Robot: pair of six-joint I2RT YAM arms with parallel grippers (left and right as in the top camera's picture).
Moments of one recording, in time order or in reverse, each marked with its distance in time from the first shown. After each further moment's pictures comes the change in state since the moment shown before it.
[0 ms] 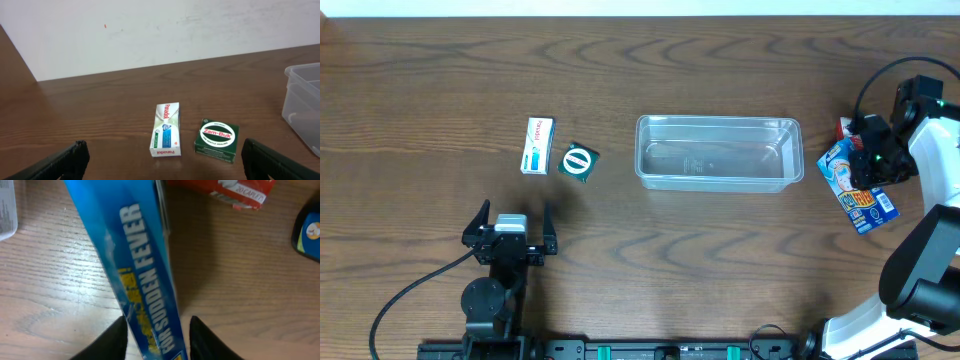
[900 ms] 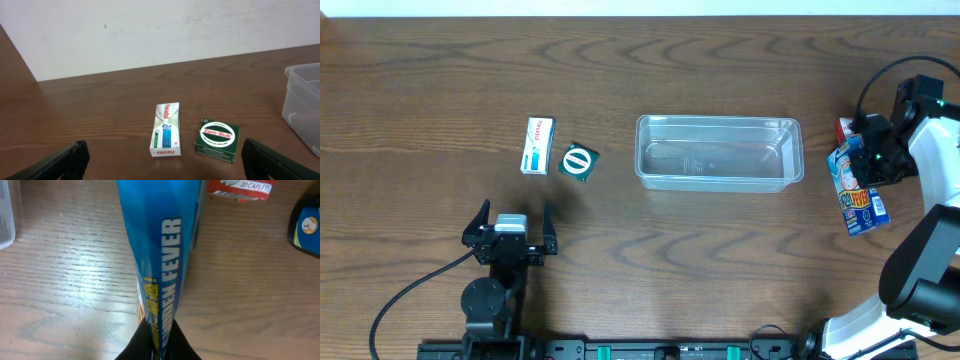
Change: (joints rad) left arm 0.000 0.000 0.000 0.000 0.000 0.000; right arm 0.000 0.000 0.006 0.000 0.005 0.050
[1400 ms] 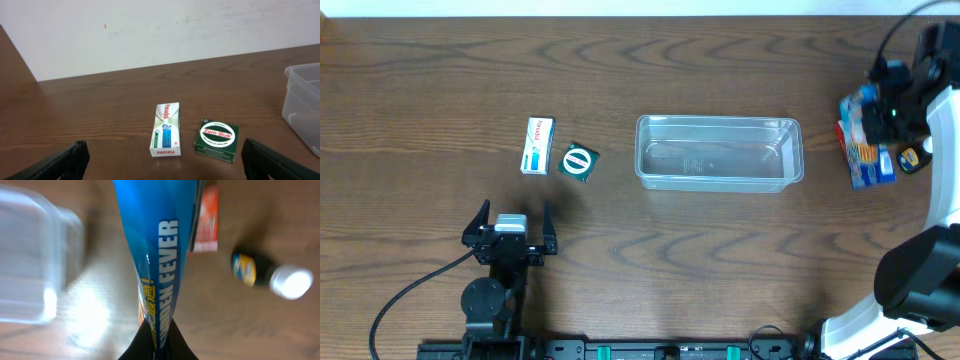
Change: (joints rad) left arm 0.000 0.000 0.000 0.000 0.000 0.000; right arm 0.075 0.002 0.385 -0.192 -0.059 0.101
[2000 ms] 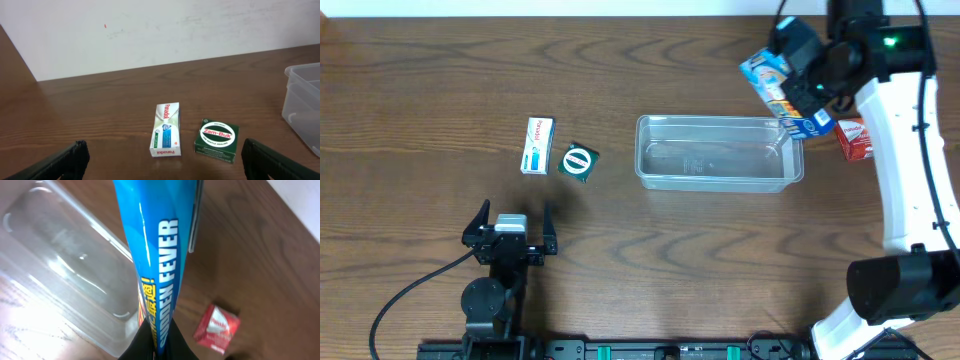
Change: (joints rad) left arm 0.000 0.000 0.000 0.000 0.000 0.000; right arm 0.367 0.000 0.179 -0.003 -0.066 -0.257
